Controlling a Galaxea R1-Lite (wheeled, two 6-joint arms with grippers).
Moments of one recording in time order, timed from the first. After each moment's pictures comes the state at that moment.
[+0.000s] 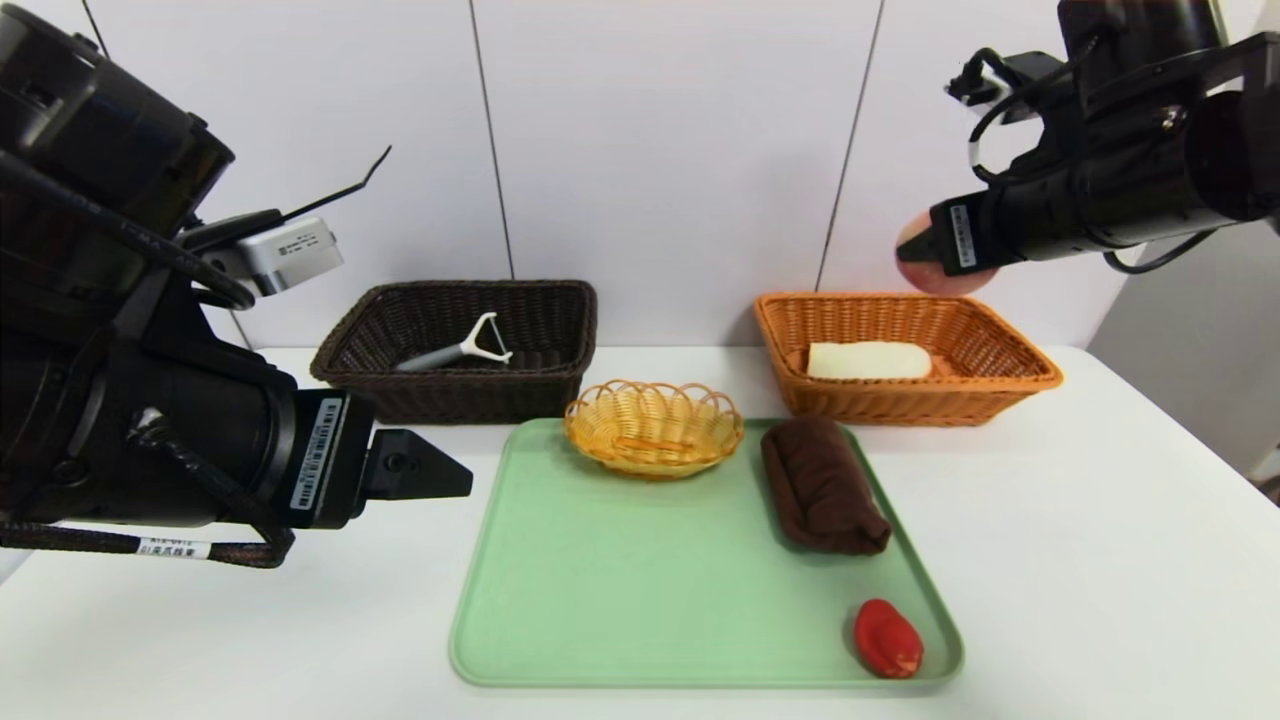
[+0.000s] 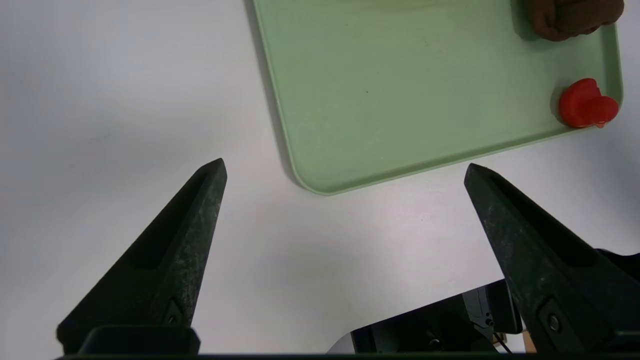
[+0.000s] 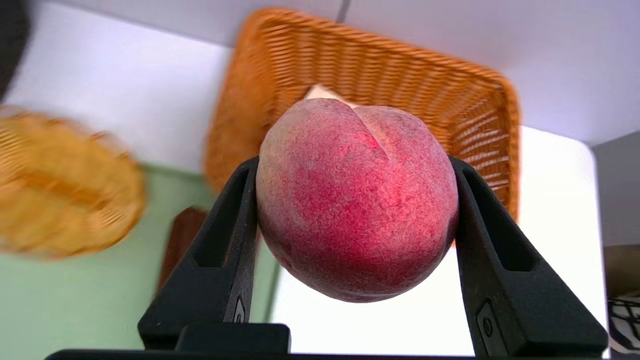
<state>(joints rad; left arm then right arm) -0.68 1.39 -1.37 0.78 0.13 -0.48 0.32 1.76 -1.72 0.49 -0.28 -0.08</state>
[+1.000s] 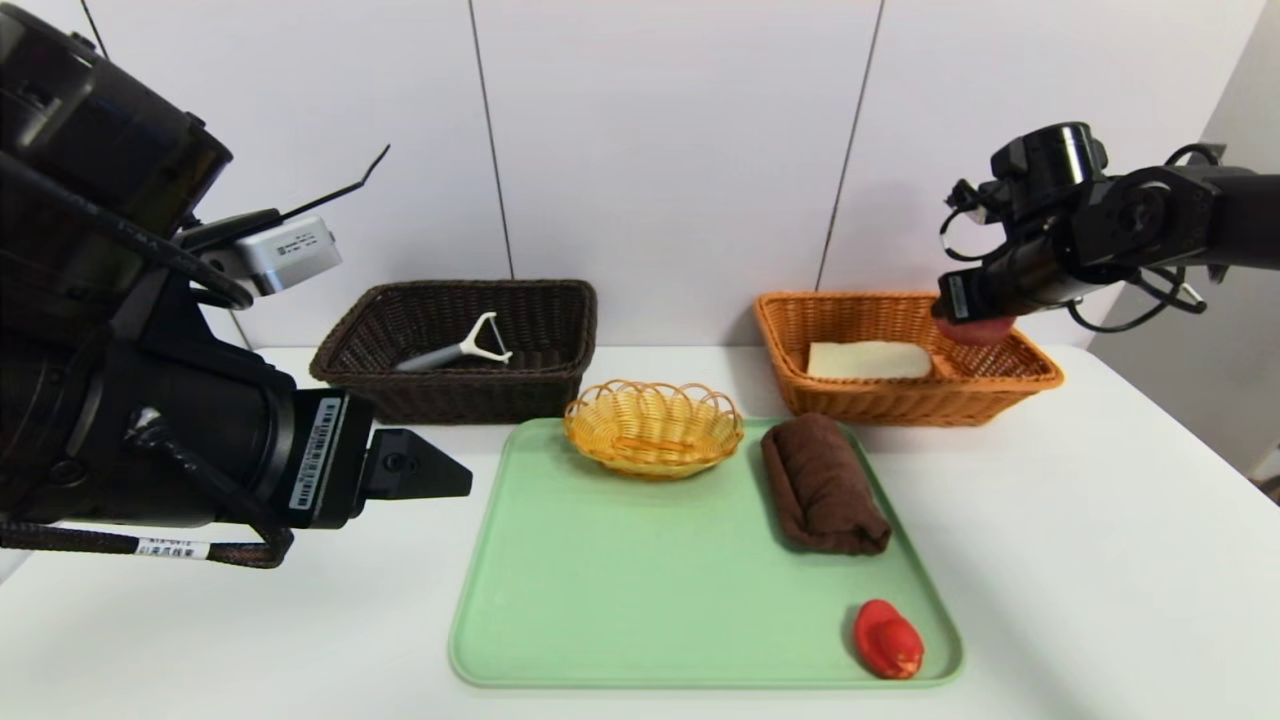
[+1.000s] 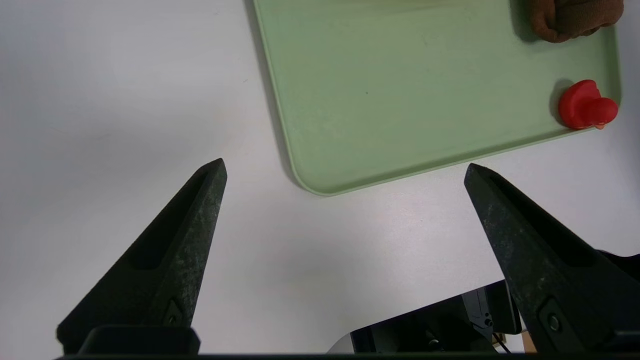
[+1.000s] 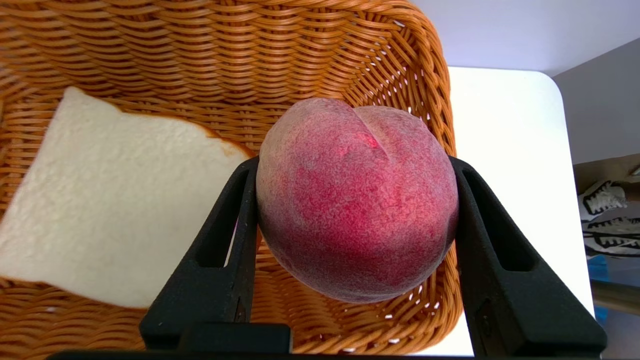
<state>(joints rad) -0.68 1.39 -1.37 0.78 0.13 -0.48 0.07 2.09 -1.83 0.41 -0.28 -0.10</state>
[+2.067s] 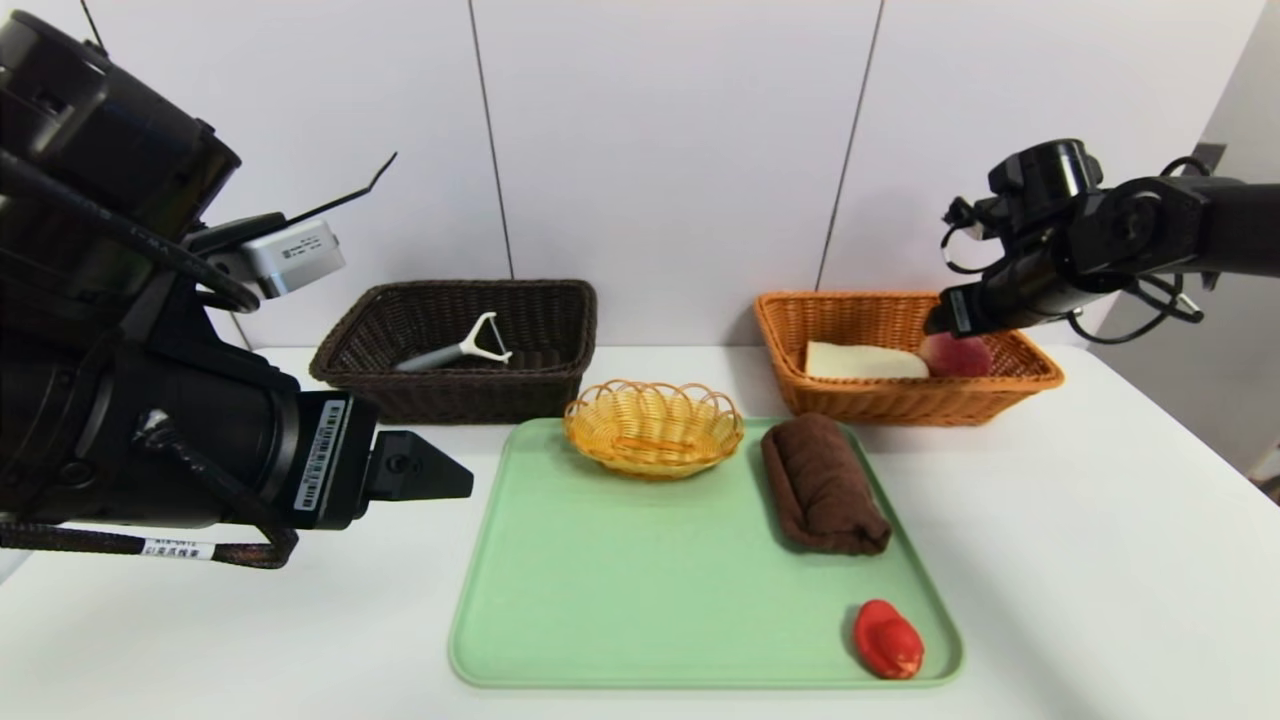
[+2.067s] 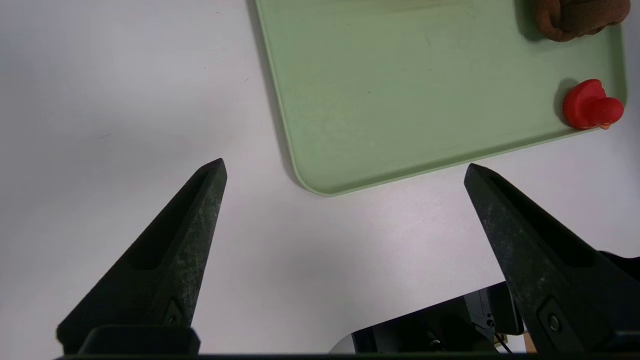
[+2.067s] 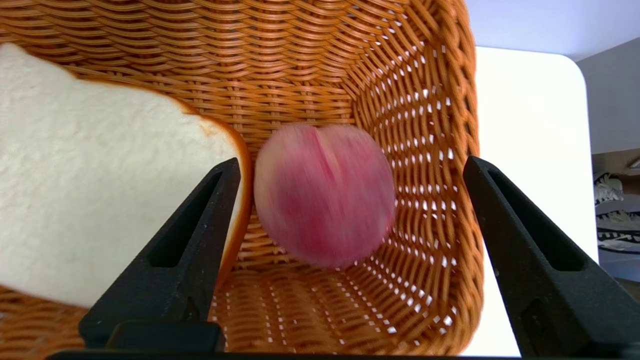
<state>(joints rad) -0.68 1.39 -1.37 0.78 0.13 -0.48 0.05 2.11 -1.83 0.44 -0.26 -0.13</state>
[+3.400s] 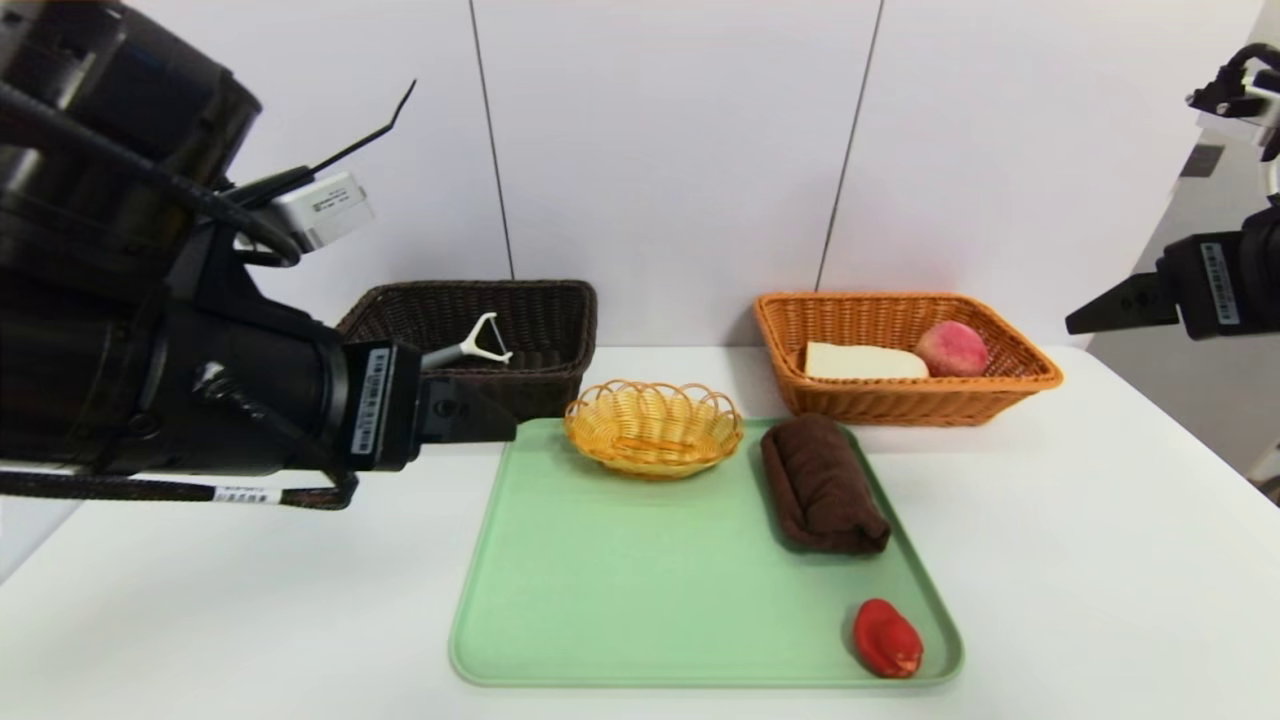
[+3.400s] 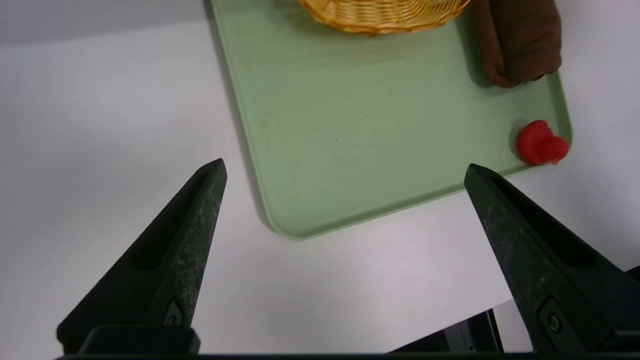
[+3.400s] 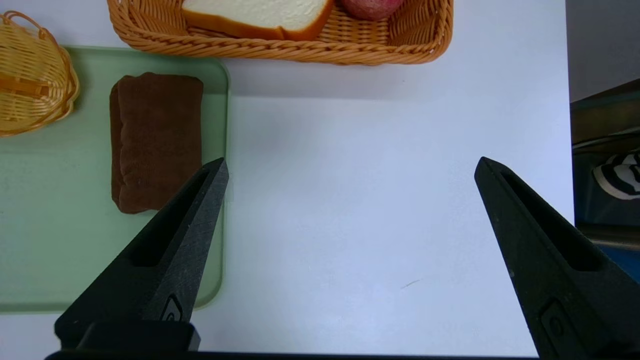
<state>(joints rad) -0.69 1.42 -1.38 0.64 0.13 -0.47 0.21 1.48 -1.61 0.86 -0.23 0.06</state>
